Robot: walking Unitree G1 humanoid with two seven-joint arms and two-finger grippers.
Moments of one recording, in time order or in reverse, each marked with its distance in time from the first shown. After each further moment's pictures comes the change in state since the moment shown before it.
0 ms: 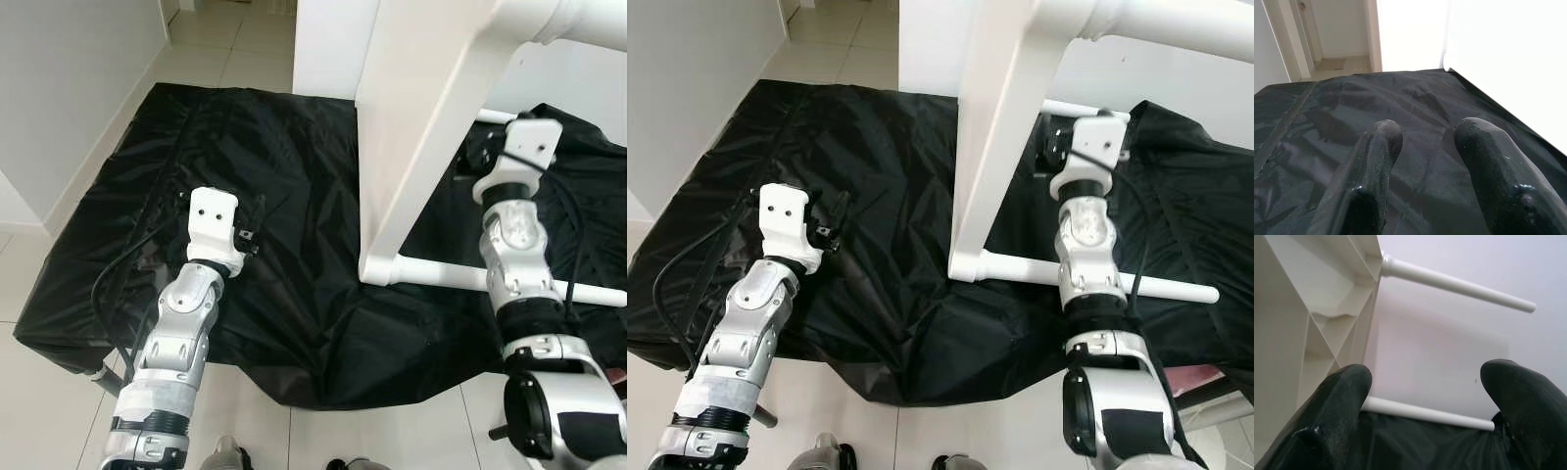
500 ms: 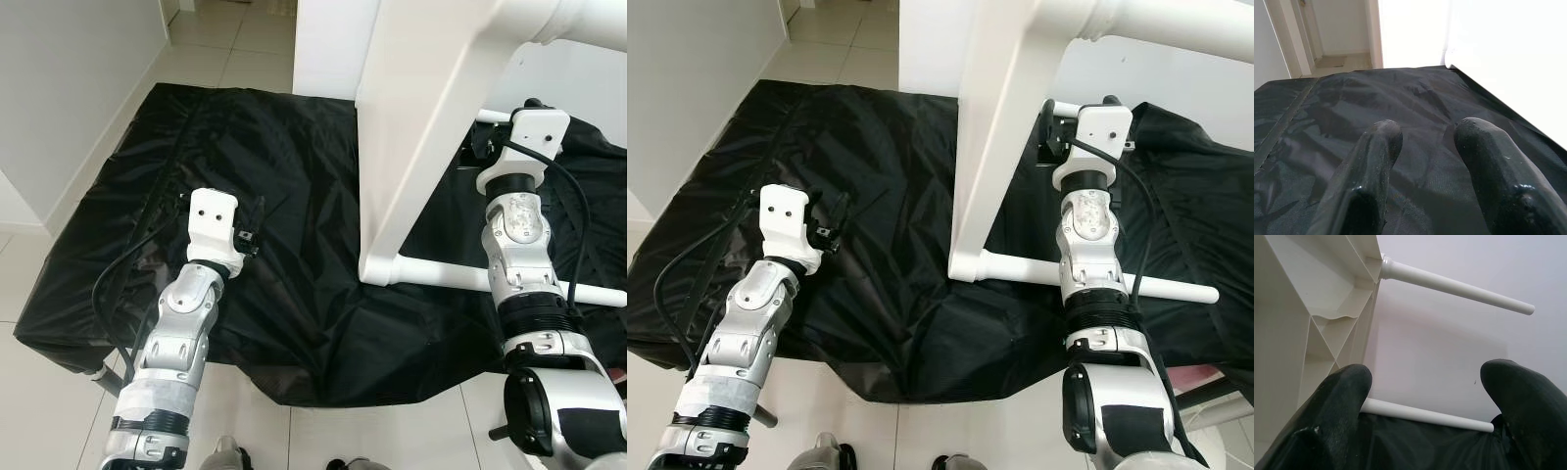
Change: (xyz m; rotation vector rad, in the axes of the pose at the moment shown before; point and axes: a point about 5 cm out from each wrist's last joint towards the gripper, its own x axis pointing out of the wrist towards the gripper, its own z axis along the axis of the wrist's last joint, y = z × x) left arm 0.000 0.001 -0.002 -0.002 0.009 0.004; right arm 0.000 0.000 0.000 -0.005 -0.002 -0.004
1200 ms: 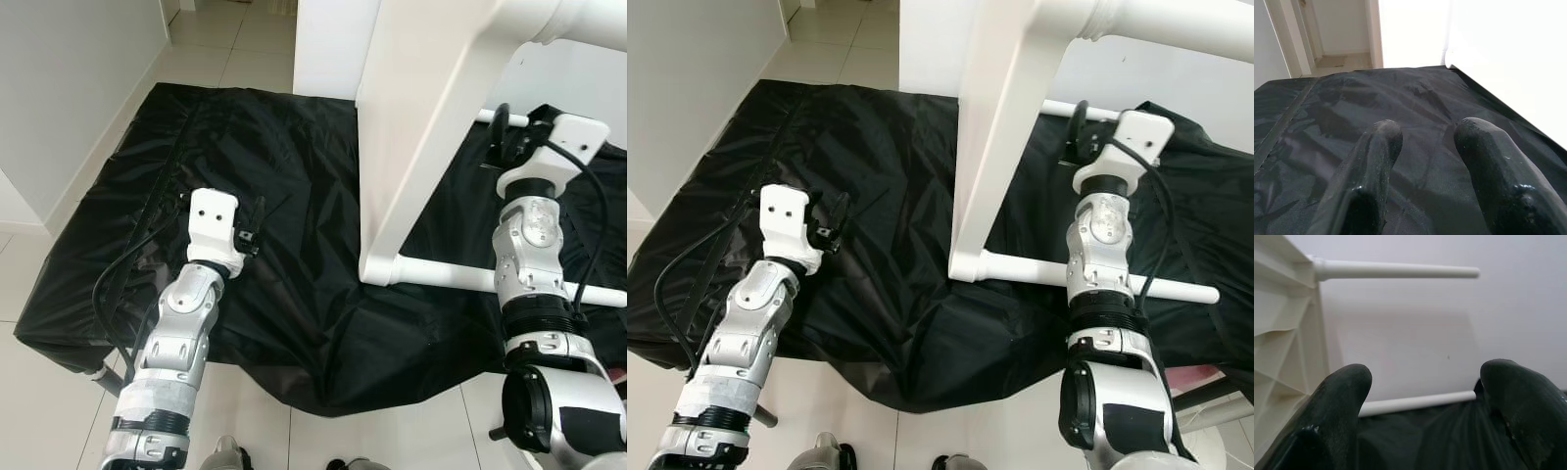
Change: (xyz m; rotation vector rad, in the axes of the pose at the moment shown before) left arm 0.000 -0.001 0.000 -0.002 0.000 0.000; right arm -0.006 -0.035 -0.015 0.218 0.068 -0.257
